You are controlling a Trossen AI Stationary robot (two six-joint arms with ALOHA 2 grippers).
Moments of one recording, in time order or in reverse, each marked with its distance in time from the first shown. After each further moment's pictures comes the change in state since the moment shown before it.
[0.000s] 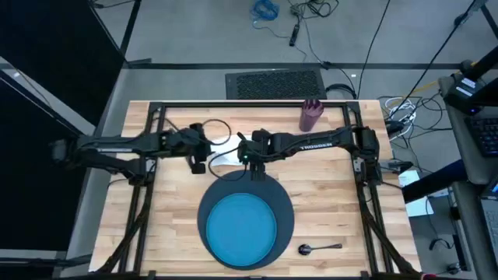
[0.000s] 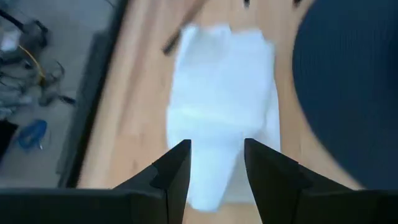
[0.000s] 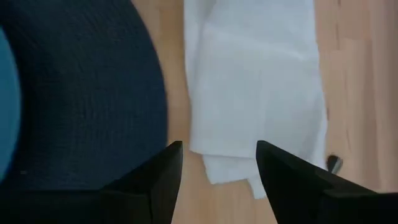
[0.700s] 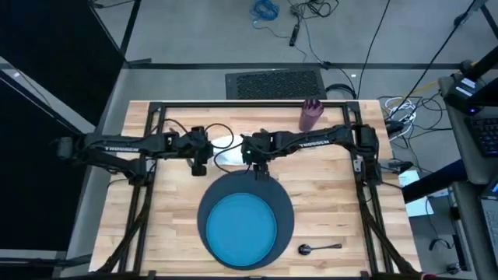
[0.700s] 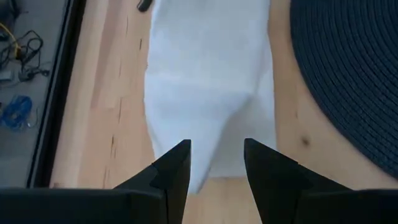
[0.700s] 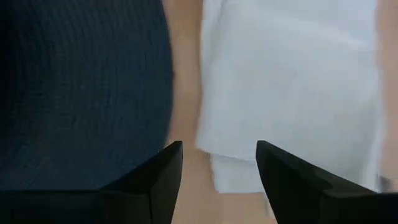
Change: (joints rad) left arm 0.000 0.050 0.000 -0.044 -0.007 -0.054; right arm -0.060 0.003 -0.155 0.197 -0.187 -0.146
